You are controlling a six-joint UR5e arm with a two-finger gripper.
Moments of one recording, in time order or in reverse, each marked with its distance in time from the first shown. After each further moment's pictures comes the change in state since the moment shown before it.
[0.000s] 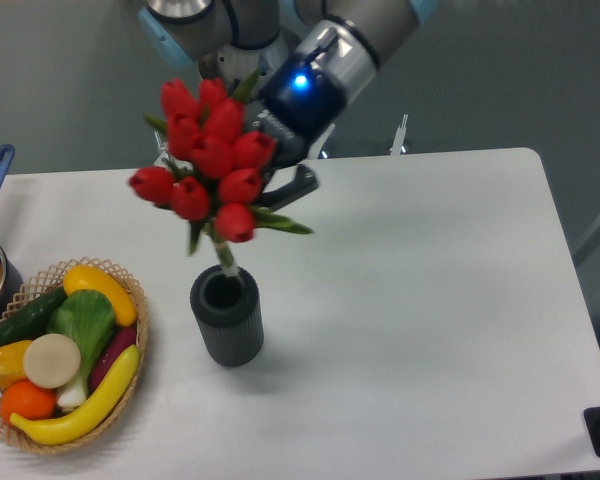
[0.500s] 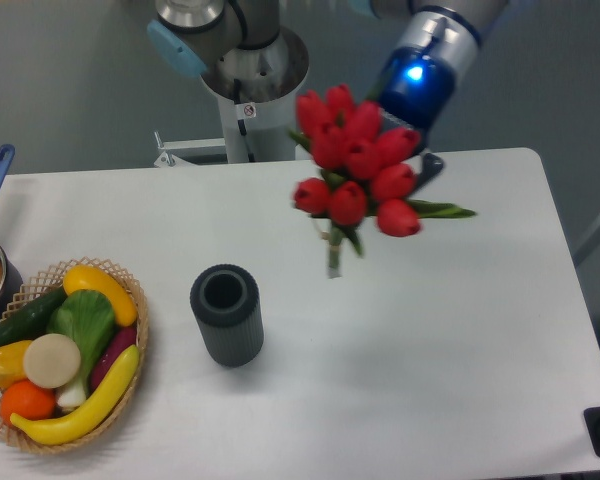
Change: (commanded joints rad) arm 0.120 -0.063 -0.009 0.014 0.017 0.153
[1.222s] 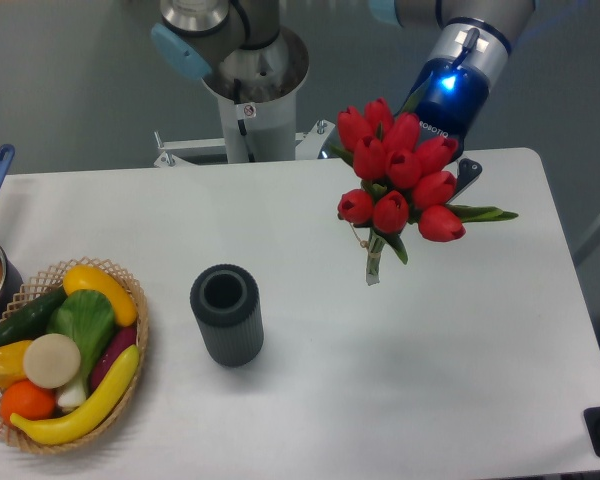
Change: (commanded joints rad) arm -0.002 0.000 -0.002 0.015 0.002 0.000
